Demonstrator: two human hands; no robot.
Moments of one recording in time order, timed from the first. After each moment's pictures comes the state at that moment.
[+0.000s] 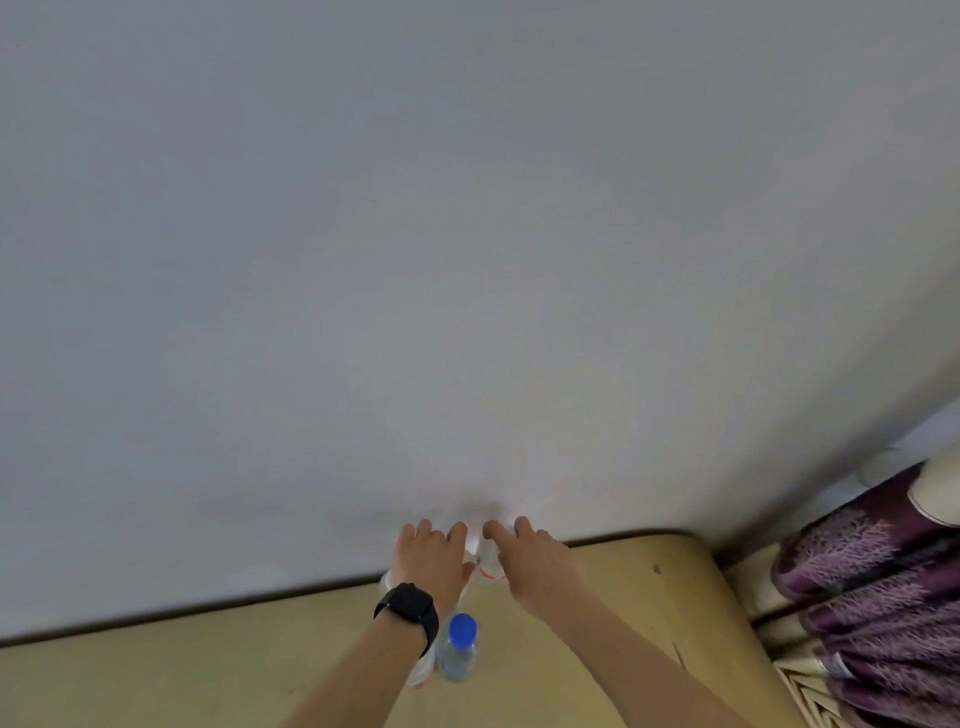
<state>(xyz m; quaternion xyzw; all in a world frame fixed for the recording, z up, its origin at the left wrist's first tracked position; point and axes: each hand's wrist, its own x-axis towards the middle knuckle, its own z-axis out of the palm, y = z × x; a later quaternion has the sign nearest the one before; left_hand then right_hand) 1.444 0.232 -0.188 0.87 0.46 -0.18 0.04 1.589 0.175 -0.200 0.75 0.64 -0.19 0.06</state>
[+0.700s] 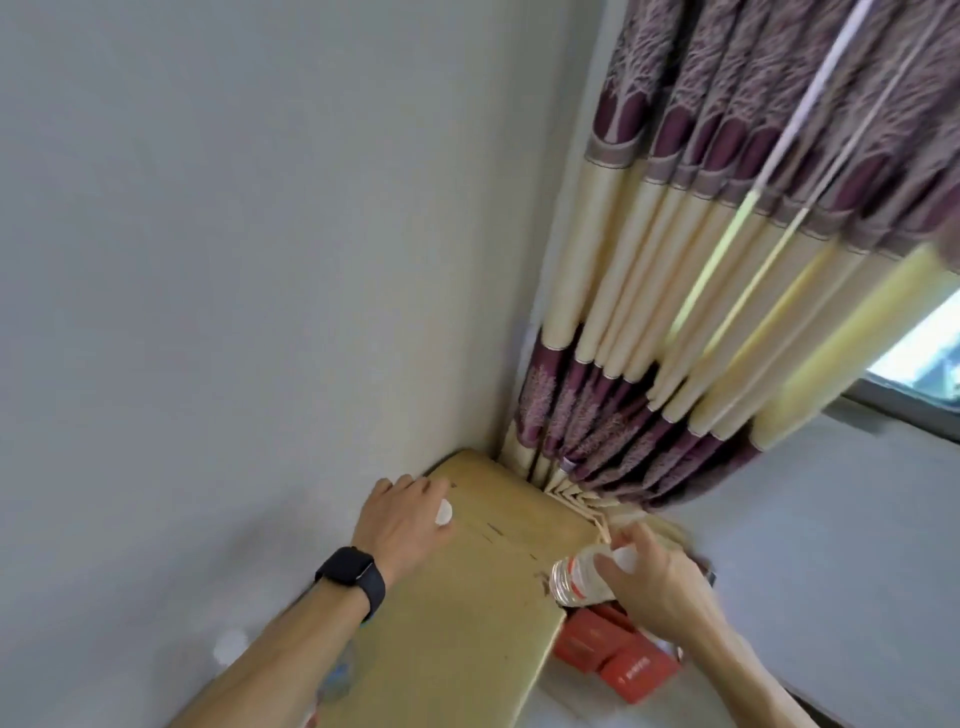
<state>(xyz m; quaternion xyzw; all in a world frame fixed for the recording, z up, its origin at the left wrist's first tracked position) 1.522 0.144 -0.108 0.99 0.06 0.05 0.09 1.581 -0.152 -0.090 0.97 0.10 -0.11 -0.19</state>
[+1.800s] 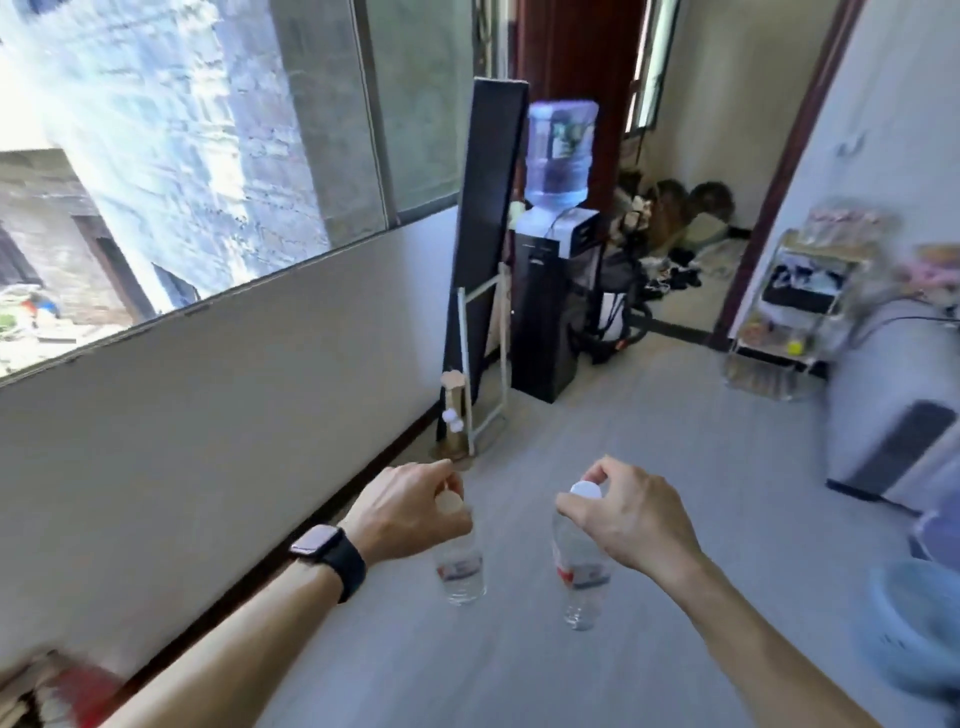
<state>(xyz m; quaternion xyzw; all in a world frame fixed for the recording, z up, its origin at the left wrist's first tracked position) 1.141 -0.673 -0.012 0.73 -0.66 -0.10 0.14 0.900 -0.737 0.005 0.75 -0.59 0.18 -0.24</state>
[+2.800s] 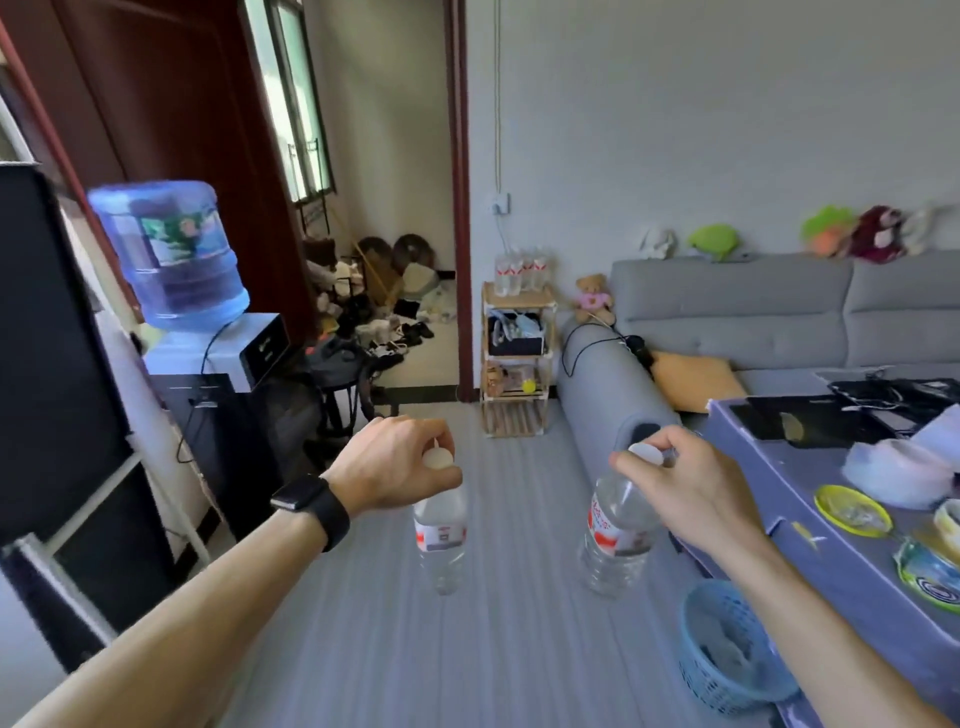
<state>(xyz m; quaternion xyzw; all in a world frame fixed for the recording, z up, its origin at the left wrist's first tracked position) 0.881 -1.321 0.075 0.45 -0.88 -0.07 0.13 0.607 -1.192 0.068 0.46 -0.78 0.40 -0.15</state>
